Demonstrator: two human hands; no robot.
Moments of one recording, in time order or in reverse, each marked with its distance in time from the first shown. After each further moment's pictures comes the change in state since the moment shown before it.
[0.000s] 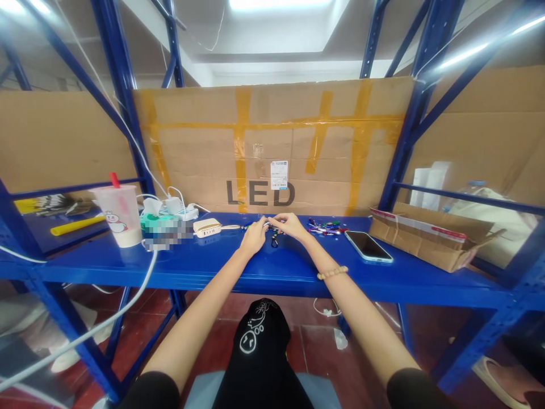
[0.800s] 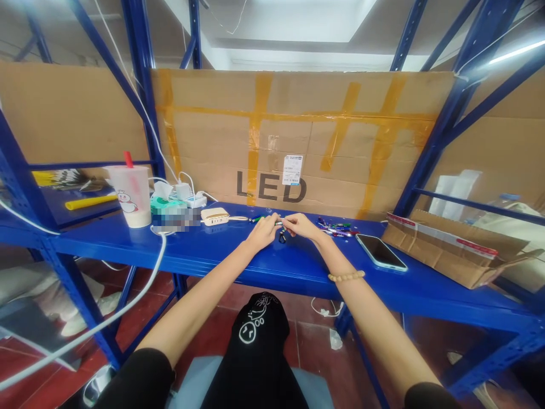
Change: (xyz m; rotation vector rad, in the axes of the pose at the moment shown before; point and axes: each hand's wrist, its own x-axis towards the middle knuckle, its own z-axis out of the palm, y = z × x) left_hand -0.003 -0.004 0.000 0.057 -0.060 0.159; right_hand -0.007 -0.001 -0.007 -0.103 -0.288 -0.097
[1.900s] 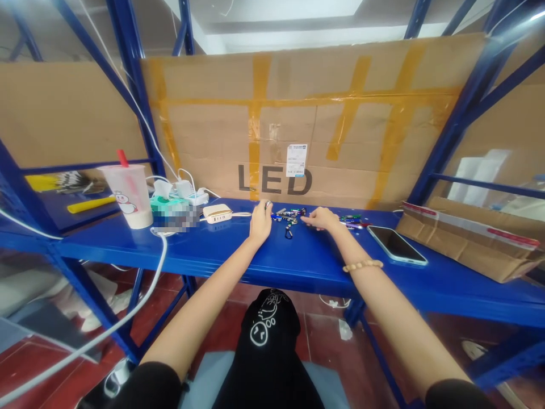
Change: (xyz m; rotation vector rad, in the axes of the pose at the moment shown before) left_hand 0.008 -0.016 0.004 -0.173 0.341 -0.332; right_hand 0.003 0.027 -0.030 -0.553 0.148 0.619
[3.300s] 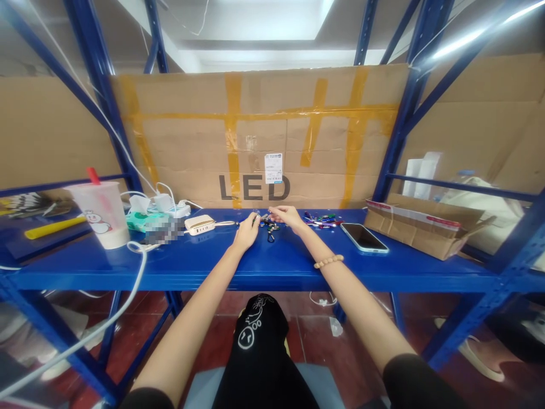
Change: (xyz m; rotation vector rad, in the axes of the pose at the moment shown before) left_hand -0.005 0.007 -0.004 -0.022 -0.273 0.023; right_hand -0.010 -0.036 0.017 0.928 -0.021 -0.173
